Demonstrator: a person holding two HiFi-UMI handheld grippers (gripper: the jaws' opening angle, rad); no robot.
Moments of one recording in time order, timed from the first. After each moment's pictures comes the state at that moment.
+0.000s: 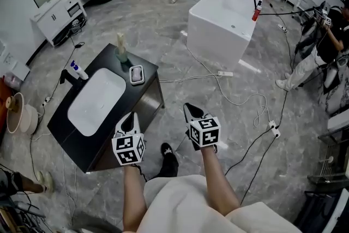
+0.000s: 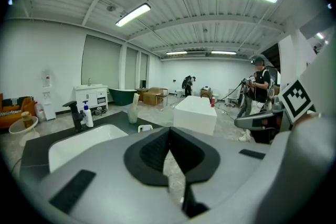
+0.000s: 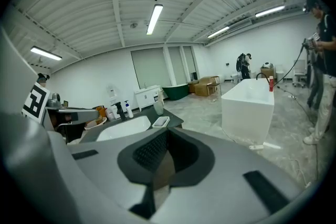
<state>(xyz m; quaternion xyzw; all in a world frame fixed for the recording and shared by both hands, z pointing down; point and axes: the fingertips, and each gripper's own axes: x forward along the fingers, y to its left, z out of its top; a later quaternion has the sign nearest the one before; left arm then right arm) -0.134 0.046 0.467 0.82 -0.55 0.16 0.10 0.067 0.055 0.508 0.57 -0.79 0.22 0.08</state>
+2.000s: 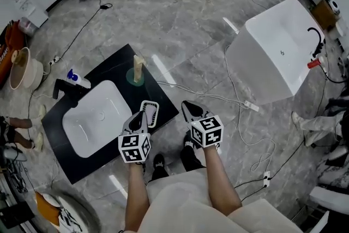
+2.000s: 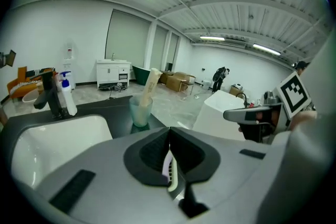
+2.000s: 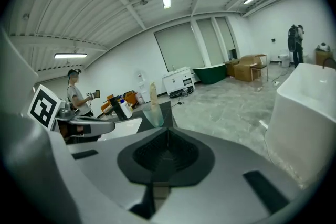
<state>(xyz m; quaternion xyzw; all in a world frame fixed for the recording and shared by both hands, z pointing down) -0.145 -0.209 0.561 0.71 -0.63 0.17 0.24 0.004 -0.264 0.566 0.36 -0.88 0.25 0.15</state>
